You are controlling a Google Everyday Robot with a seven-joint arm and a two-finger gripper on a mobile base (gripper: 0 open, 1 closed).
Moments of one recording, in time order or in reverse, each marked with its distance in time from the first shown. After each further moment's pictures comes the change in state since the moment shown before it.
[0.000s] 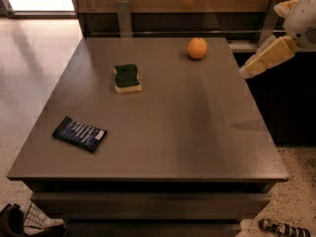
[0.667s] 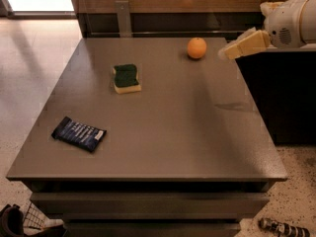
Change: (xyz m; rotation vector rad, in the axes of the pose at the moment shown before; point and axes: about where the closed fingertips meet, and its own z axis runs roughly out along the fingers) arm -0.022 -0.039 0.051 0.055 -0.266 0.160
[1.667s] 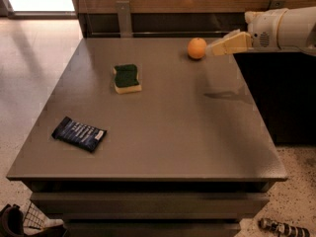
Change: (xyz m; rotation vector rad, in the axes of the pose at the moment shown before) arm 0.013 -0.016 0.053 -0.037 -0.099 0.132
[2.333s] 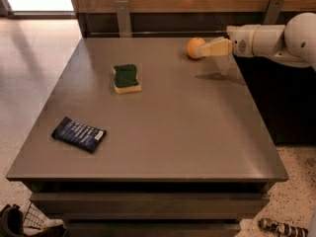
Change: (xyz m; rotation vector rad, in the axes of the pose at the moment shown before) arm 0.043 -0.049 0.088 -0.063 -0.072 0.134
